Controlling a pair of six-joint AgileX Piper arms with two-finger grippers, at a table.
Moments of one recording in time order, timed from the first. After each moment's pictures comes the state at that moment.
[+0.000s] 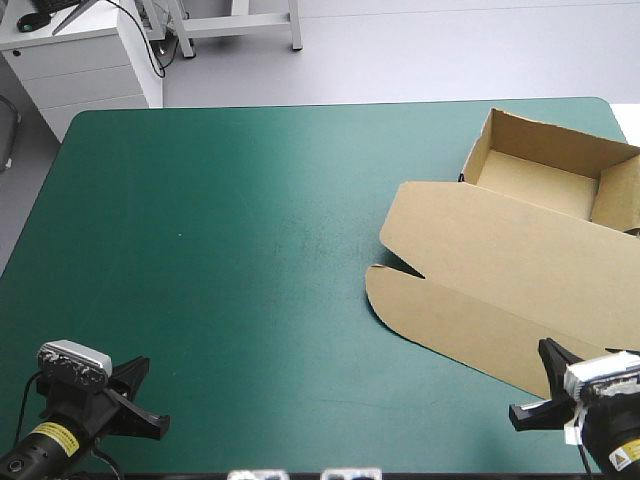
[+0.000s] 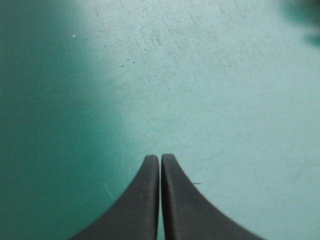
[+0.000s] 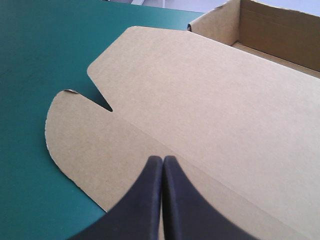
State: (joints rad) left arm -0.38 0.27 -0.44 0.06 0.81 -0.03; right arm 0.06 0.16 -0.47 0.22 0.73 -0.26
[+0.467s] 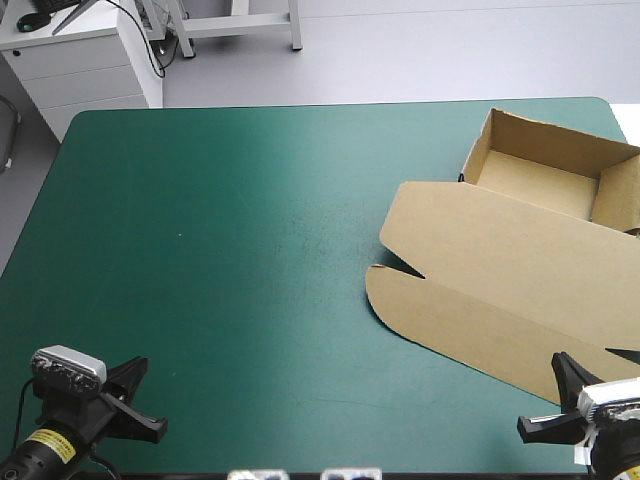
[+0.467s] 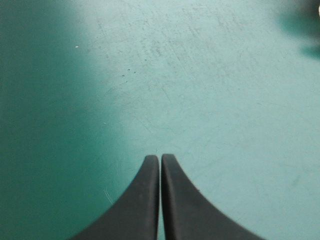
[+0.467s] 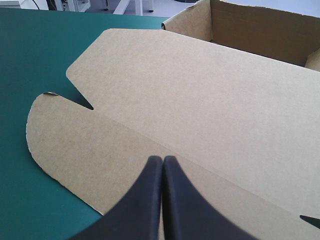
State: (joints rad) left arm -0.38 0.23 -0.43 0.06 0.80 -0.03; right arm 0.06 0.02 -0.42 0.13 0.76 -0.14
